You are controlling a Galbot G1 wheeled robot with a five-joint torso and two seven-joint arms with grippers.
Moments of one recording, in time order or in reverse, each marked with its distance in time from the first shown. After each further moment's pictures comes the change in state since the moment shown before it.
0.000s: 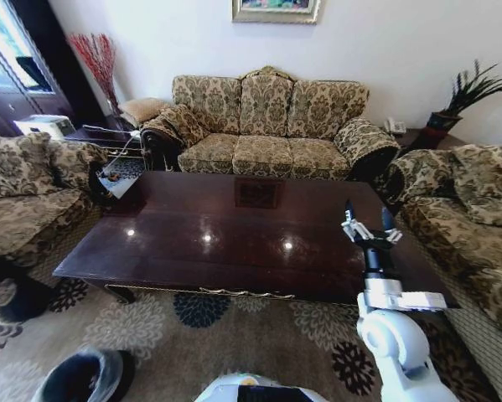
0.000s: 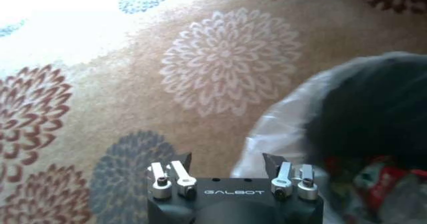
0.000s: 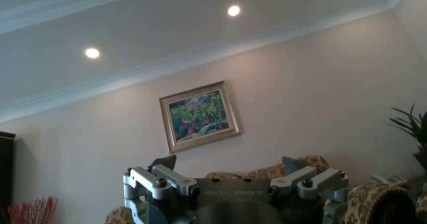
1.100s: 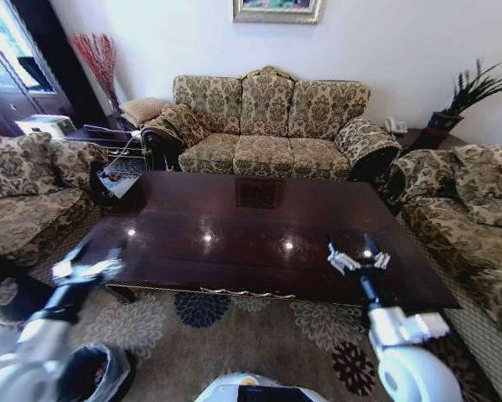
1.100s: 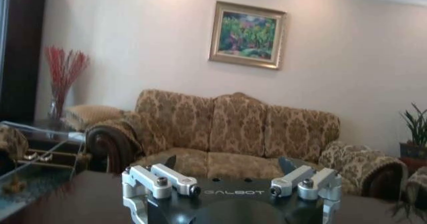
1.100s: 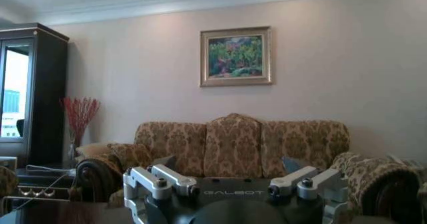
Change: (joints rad) left arm 0.245 -0.081 0.280 -1.471 0.219 -0.110 0.557; right arm -0.361 0.070 -0.017 0.108 -0.296 -0.015 -0.163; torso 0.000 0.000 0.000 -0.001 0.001
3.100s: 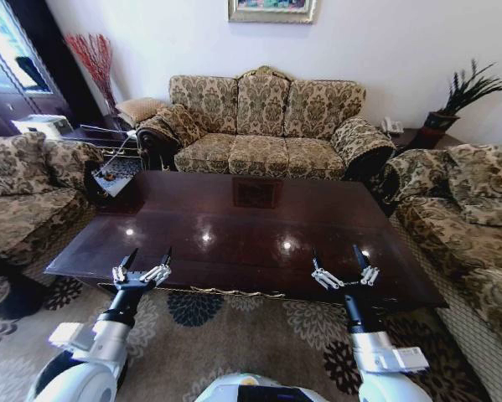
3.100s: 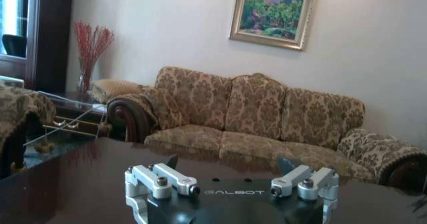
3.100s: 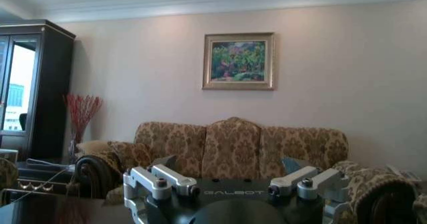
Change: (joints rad) left arm 0.030 -0.074 0.120 0.008 0.109 -0.003 -0.094; right arm -0.023 0.061 -0.079 0.018 -0.150 0.025 0.007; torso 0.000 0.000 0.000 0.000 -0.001
